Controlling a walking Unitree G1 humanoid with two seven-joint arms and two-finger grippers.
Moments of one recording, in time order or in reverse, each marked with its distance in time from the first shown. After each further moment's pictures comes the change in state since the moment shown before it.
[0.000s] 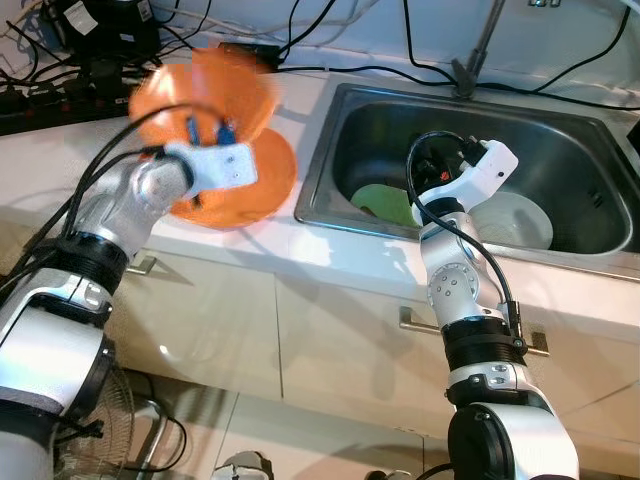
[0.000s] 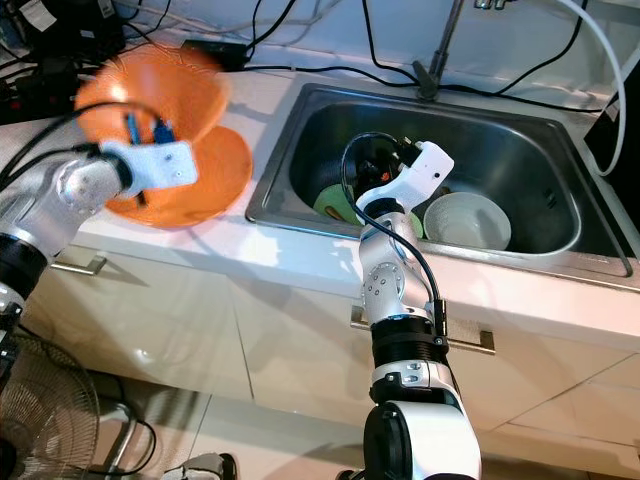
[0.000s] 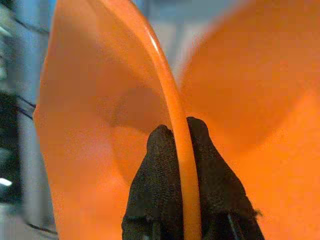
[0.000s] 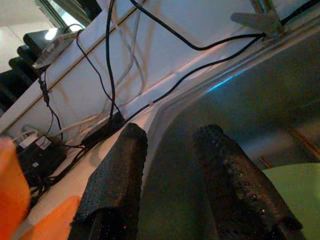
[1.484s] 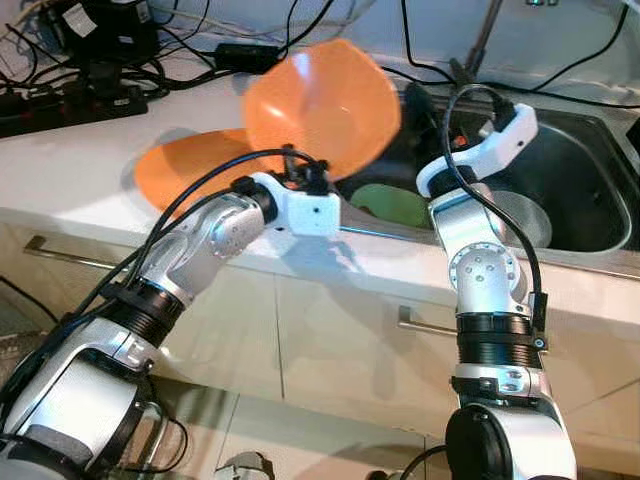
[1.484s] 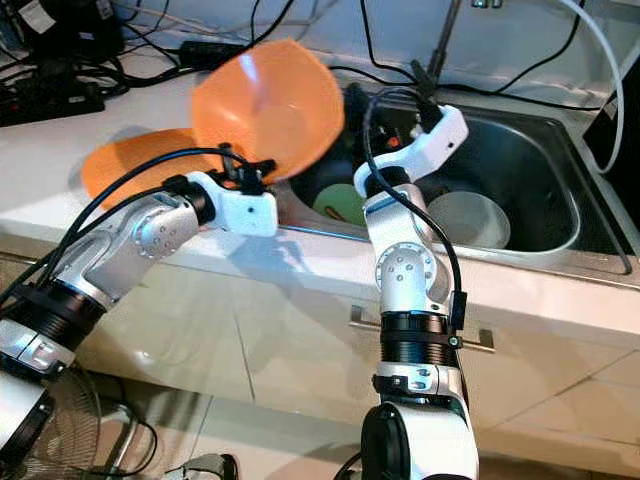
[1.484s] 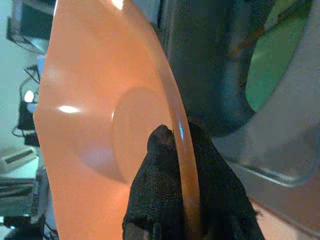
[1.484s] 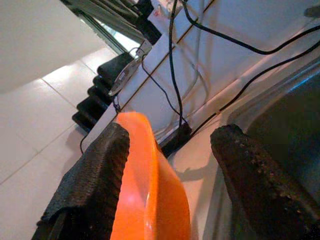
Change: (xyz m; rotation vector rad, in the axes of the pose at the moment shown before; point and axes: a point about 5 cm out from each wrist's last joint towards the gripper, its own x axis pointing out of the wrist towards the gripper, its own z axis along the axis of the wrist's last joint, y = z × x) left arm -0.003 -0.043 0.093 0.093 -0.376 0.011; right arm -0.003 0.041 0.035 0.255 0.008 0.186
